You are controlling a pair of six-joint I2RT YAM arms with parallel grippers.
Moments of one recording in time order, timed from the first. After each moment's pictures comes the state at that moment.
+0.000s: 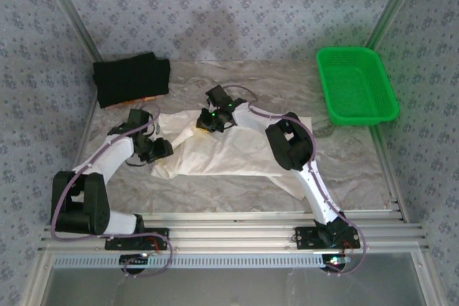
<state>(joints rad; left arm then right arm) -0.11 1.38 0.82 -0.68 0.26 -0.39 0.69 2.40 1.88 -0.40 -0.40 0.87</state>
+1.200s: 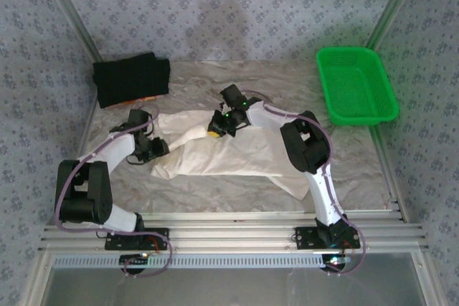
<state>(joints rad) -0.08 1.46 0.81 -0.61 0.16 -0.42 0.62 2.21 1.66 -0.46 -0.56 0.94</state>
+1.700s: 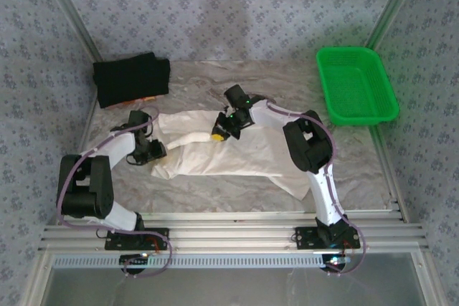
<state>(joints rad) -0.07 1.51 0.81 -0.62 0.09 -0.40 0.61 2.20 1.65 -0.58 -0.63 0.95</state>
